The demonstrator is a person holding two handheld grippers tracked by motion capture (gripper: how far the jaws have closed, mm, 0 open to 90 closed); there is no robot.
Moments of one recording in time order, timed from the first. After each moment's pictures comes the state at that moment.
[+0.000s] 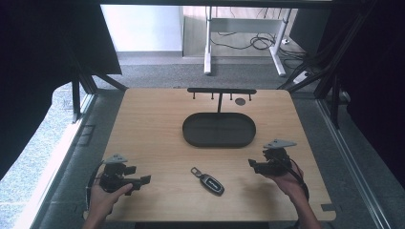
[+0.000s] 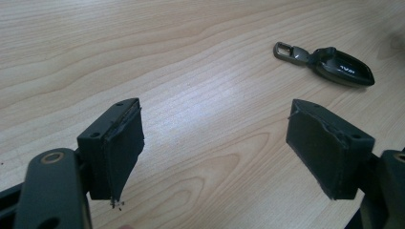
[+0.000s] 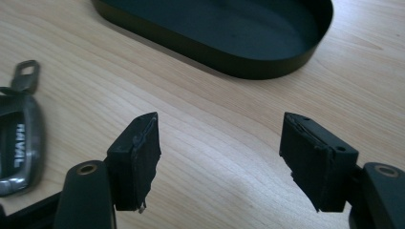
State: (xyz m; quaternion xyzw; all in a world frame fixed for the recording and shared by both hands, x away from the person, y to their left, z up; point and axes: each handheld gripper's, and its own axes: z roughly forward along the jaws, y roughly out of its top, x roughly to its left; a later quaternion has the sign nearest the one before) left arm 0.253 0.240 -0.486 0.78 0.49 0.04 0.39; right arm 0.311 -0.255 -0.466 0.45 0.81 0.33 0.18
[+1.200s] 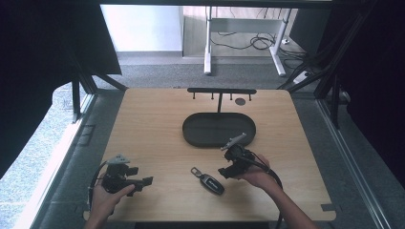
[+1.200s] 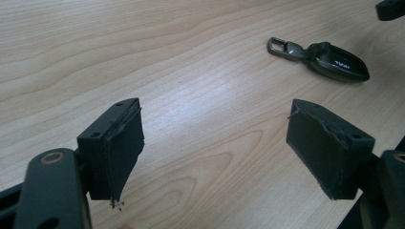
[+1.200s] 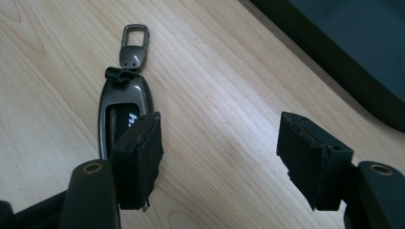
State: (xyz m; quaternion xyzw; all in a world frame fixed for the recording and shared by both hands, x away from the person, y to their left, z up) left arm 0.252 0.234 -0.486 0.78 0.49 0.04 0.39; right arm 0.323 -0.149 -0.462 0.33 0.91 0.23 0.09
